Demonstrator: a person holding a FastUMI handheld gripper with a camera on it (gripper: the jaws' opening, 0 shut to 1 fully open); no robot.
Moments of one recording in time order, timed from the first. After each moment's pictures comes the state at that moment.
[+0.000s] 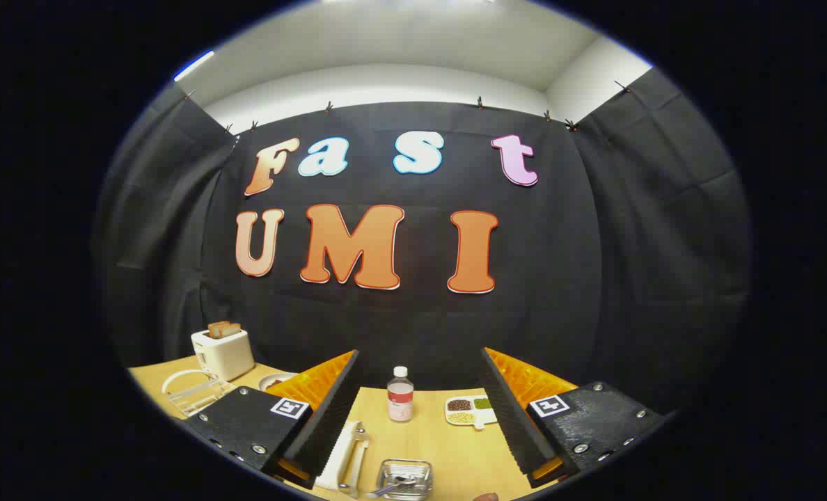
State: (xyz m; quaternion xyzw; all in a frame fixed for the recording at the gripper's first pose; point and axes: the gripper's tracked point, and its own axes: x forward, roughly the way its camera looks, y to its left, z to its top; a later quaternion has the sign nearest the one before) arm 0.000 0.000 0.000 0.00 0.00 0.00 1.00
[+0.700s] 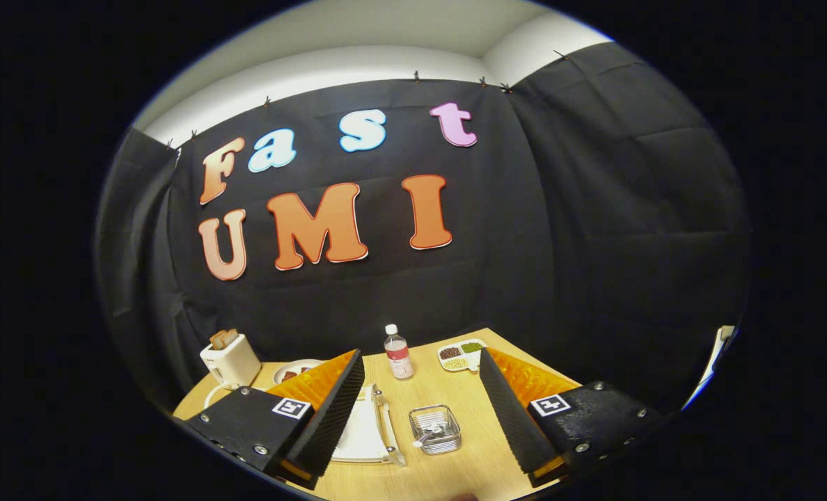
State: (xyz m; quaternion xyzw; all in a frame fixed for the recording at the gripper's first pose) arm -0.080 -0.002 -0.011 0.10 0.09 -0.09 0.99
